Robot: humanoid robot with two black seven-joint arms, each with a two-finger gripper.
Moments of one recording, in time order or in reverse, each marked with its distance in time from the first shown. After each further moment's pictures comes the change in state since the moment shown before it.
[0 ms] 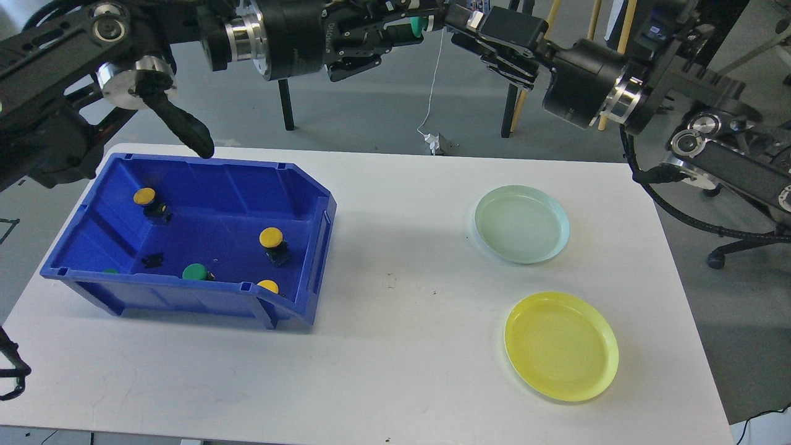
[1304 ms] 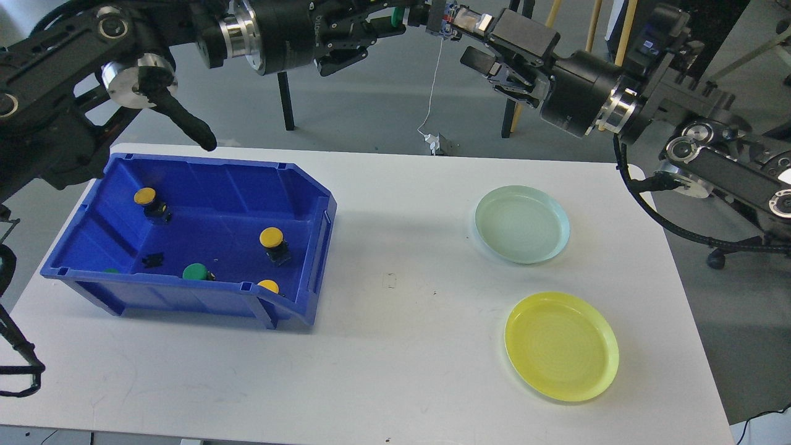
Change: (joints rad) left arm 0.028 -0.039 -0.031 0.100 0.001 0.001 -0.001; right arm -0.041 0.028 0.017 -0.029 0.014 0.030 -0.001
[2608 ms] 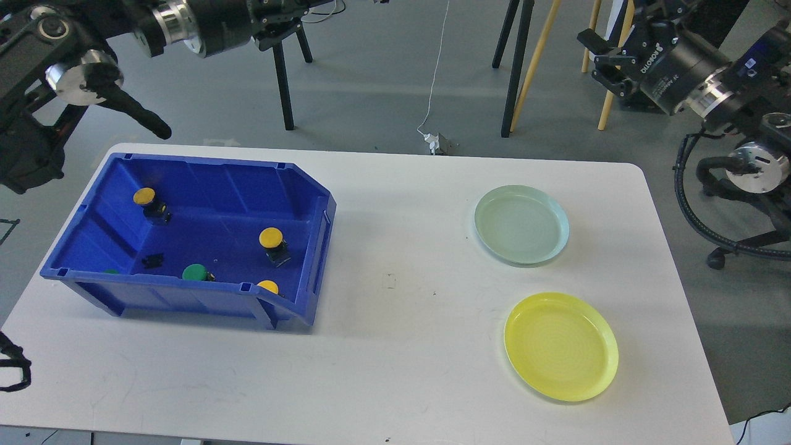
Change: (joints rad) left arm 0.070 -0.001 -0.132 0.120 0.112 0.000 -0.025; right arm -0.058 -0.015 0.048 -0.285 0.444 0.158 0.000
